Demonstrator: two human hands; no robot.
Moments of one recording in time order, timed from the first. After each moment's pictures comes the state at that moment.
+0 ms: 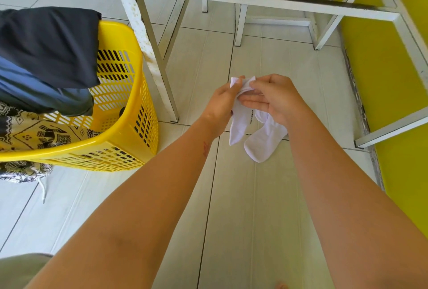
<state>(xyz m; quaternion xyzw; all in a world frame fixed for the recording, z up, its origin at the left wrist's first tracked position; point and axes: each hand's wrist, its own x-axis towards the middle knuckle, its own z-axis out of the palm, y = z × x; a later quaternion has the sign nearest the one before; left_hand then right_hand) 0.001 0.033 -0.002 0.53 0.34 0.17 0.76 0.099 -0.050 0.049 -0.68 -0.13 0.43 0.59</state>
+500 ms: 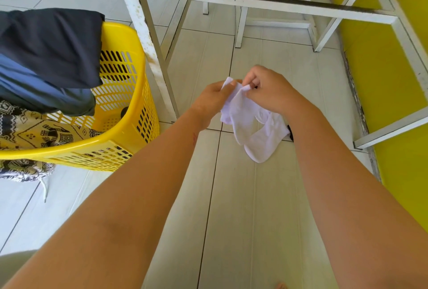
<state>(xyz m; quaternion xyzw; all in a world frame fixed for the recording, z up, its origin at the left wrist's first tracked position) -0.014 0.058 0.002 0.65 0.33 0.13 0.67 0.106 -0.044 0.055 -0.82 -0.45 0.23 0.27</state>
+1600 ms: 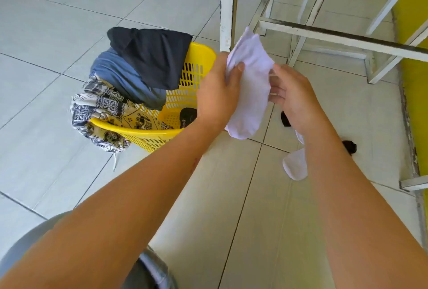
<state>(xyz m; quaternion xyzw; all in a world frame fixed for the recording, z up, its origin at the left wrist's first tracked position) -0.124 0.045 0.133 0.74 0.44 0.40 0.32 0.025 -0.007 0.111 -0.62 -0.32 0.40 0.59</state>
